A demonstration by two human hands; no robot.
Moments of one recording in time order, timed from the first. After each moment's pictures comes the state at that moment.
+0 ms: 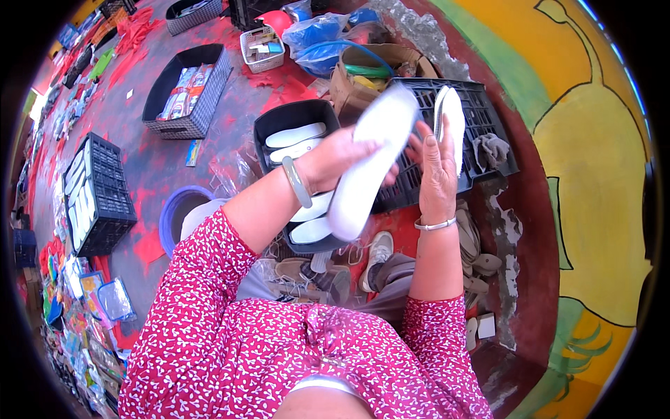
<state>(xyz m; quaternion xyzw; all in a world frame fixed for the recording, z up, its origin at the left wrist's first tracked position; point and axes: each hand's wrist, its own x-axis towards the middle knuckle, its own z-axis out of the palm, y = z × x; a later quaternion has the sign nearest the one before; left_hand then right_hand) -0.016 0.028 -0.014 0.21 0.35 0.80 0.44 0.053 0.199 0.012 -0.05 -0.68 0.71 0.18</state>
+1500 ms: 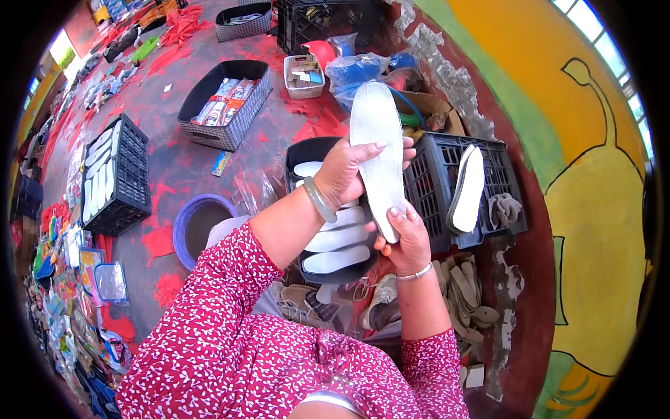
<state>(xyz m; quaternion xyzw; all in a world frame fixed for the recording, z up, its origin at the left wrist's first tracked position) -0.035 0.006 0.020 0.15 0.24 0.93 0.23 0.060 0.152 -0.005 -0.03 -0.43 0.89 -0.16</state>
